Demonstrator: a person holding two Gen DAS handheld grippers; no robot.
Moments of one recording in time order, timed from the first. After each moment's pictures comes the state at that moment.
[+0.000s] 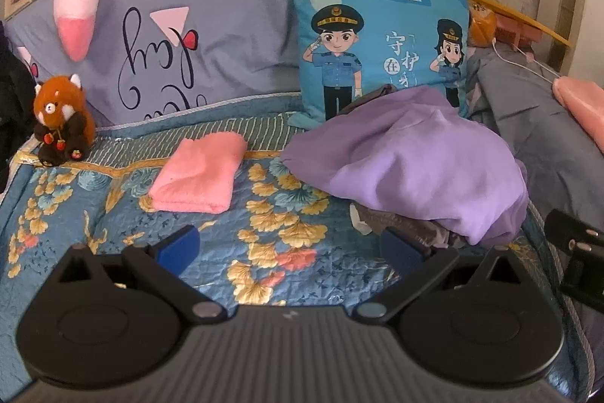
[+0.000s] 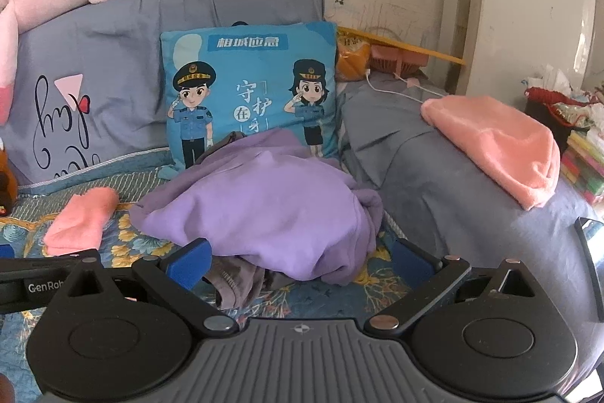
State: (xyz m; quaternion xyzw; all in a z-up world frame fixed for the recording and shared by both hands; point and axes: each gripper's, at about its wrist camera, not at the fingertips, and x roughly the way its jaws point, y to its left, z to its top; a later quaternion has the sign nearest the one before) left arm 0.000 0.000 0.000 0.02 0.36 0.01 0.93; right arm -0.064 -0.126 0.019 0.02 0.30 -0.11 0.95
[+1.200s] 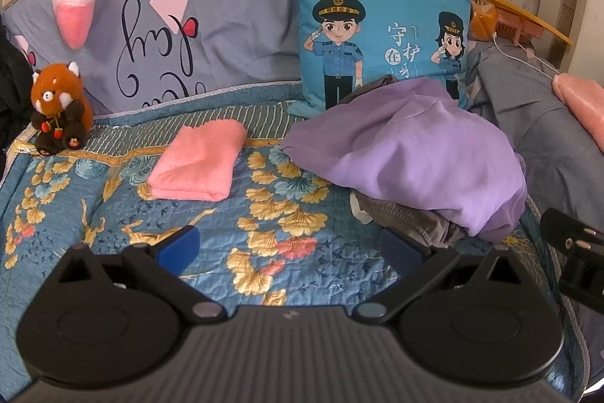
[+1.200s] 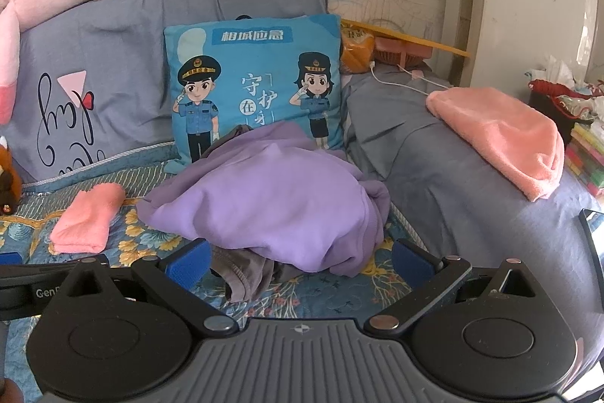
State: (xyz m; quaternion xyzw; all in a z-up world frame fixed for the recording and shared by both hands) left arm -0.003 0.008 -0.006 0.02 0.38 0.01 0.93; right arm -0.065 -0.118 0.019 0.04 0.31 -0.11 0.94
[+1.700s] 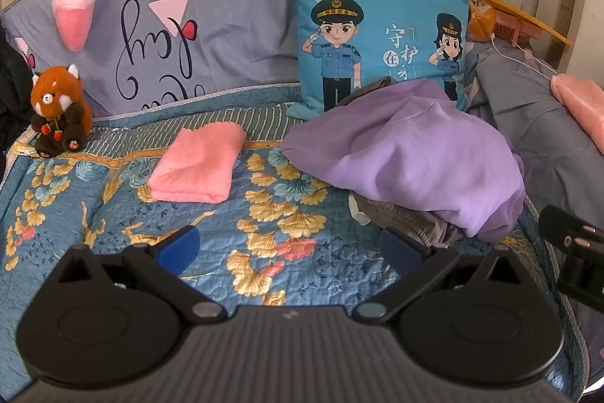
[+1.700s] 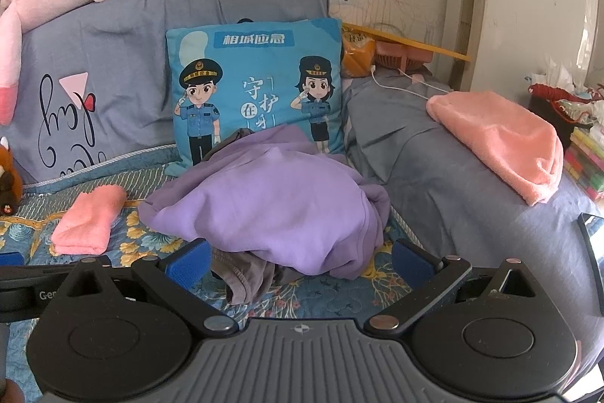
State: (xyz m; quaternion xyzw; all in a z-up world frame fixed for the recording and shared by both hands) left arm -0.003 0.007 -0.001 0.02 0.38 0.01 0.93; right arm -0.066 -0.117 0.022 0.03 0.31 -0.11 0.95
